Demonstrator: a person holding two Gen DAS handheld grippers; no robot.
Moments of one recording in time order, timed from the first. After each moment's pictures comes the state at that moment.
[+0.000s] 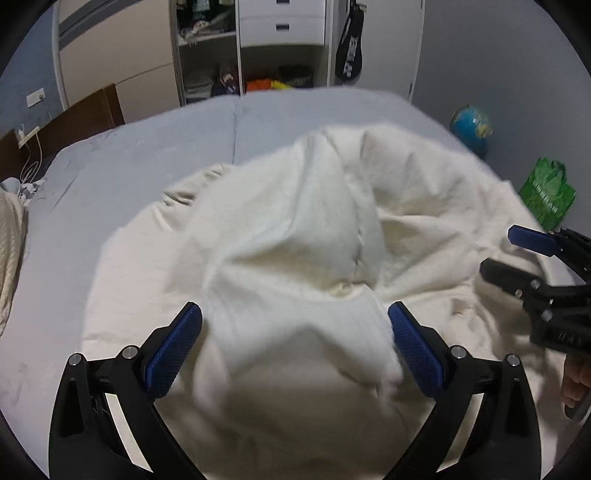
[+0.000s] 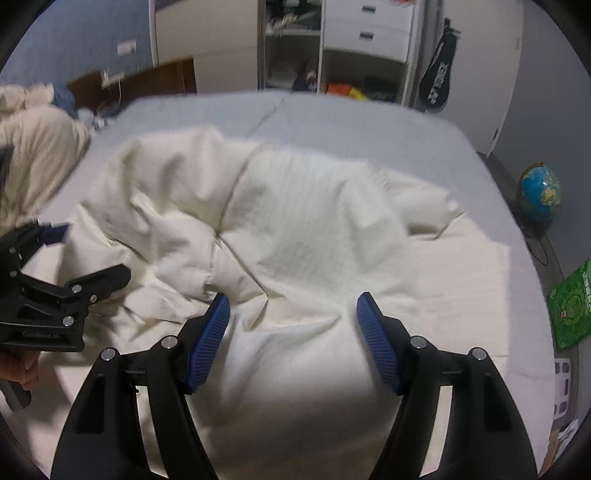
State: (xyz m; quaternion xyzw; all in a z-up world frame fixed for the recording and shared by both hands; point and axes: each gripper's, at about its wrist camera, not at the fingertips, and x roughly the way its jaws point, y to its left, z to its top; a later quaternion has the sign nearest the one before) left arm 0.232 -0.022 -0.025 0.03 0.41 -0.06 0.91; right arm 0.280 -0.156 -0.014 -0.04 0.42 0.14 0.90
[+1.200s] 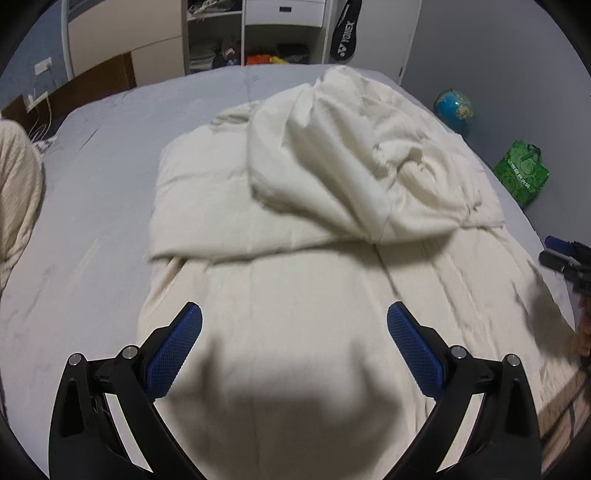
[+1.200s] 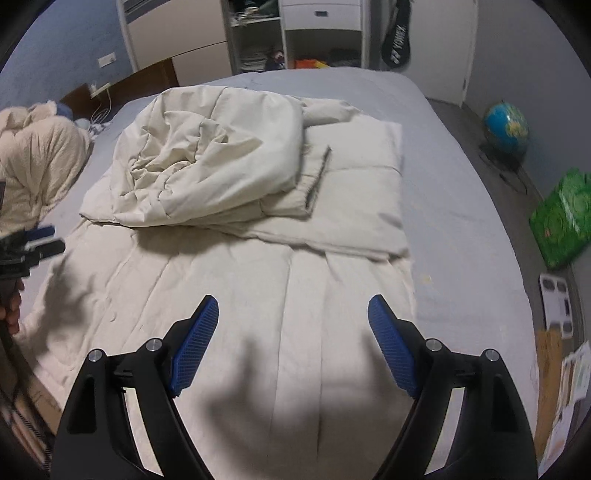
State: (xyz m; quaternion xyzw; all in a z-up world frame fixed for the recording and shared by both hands) left arm 0.082 0.033 -0.012 0.01 0.47 -0.08 0.88; right arm 0.110 -0.268 0.001 0.01 0.48 0.11 0.87
